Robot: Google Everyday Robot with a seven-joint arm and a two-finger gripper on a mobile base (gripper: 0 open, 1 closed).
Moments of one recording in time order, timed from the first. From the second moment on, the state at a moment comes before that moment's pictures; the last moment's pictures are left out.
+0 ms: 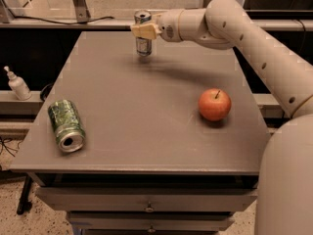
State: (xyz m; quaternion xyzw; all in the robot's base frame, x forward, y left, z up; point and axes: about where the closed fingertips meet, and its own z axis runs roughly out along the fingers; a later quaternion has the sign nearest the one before) arm 0.776 0.045 0.935 -0.41 0.66 0.31 0.55
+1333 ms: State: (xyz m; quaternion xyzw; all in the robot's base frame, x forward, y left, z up) arm 0.608 -0.108 0.970 -0.34 0.70 0.25 0.57
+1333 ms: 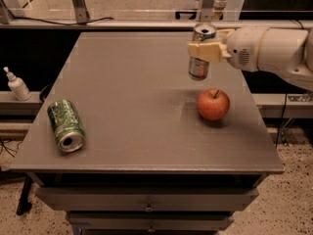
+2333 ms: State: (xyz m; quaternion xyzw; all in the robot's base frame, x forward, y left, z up) arm 0.602 -0.213 0.943 -0.29 0.72 0.21 0.59
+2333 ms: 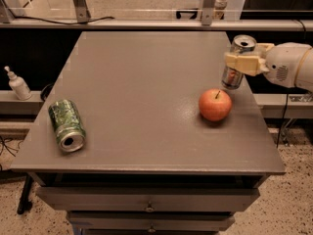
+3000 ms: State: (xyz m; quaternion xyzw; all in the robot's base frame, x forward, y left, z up) arm 0.597 -0.217 0.927 -0.28 0.73 0.21 0.59
